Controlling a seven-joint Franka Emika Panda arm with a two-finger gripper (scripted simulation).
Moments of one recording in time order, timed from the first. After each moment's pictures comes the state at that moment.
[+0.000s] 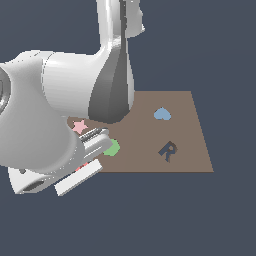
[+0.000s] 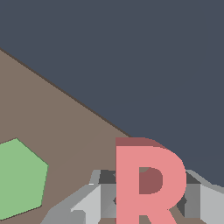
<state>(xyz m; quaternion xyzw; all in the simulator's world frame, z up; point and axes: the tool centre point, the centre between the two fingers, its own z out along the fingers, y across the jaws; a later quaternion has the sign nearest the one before) 0.131 -0.131 0.034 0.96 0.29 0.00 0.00</state>
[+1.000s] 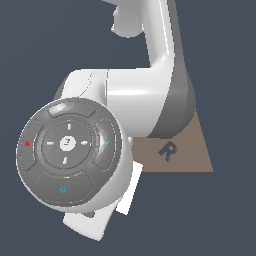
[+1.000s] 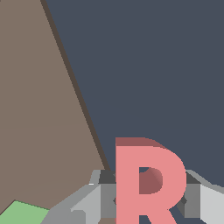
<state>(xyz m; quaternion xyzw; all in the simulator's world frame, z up) 0.172 -0.038 0.036 0.82 0.57 0.00 0.00</state>
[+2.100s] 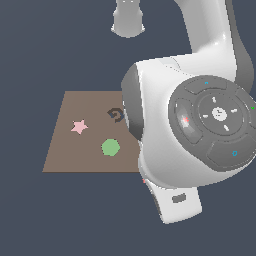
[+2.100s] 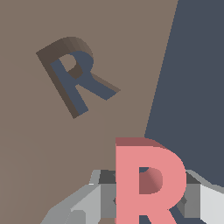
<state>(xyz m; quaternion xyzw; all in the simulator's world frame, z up) 0.152 0.063 0.038 0.62 0.79 0.00 0.00</state>
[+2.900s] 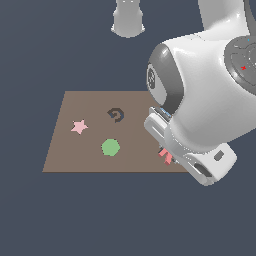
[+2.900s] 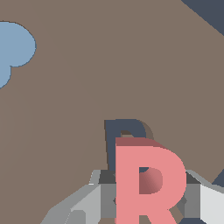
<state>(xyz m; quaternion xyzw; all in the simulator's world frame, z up) 0.100 0.119 0.040 0.43 0.90 0.00 0.00</state>
